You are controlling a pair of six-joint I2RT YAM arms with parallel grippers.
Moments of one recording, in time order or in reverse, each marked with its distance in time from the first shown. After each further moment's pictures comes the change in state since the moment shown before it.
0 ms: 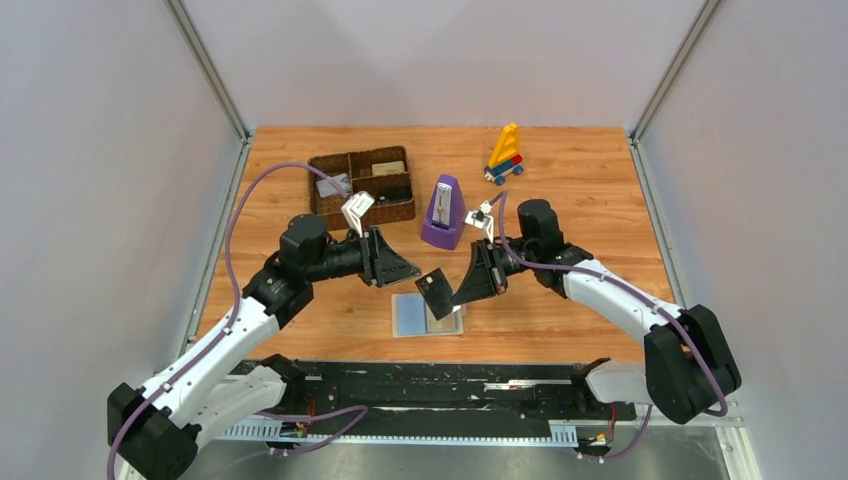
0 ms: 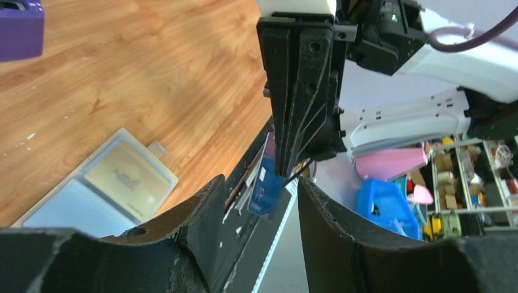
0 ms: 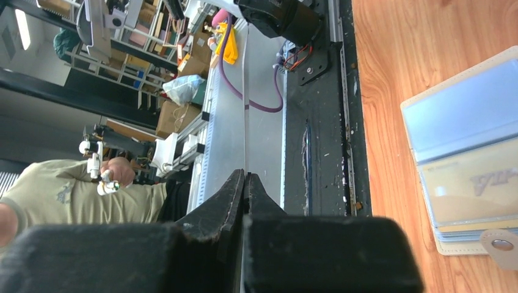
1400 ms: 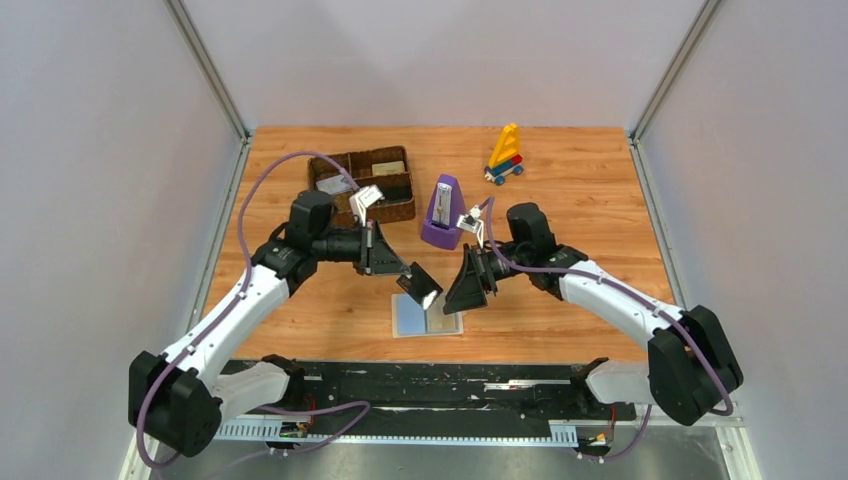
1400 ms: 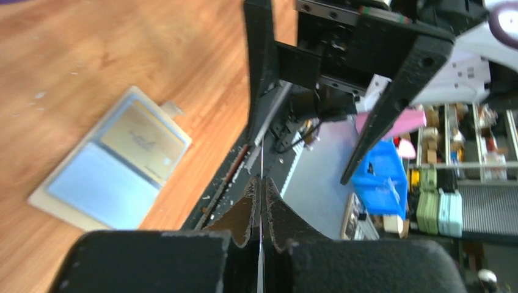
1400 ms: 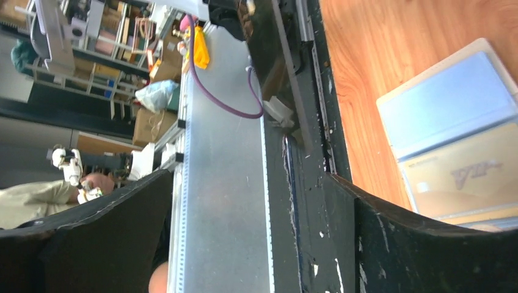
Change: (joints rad) left arm 0.114 0.230 0.166 -0.276 0.281 0.225; right arm 0.074 0.010 0.030 -0.107 0.136 -0.054
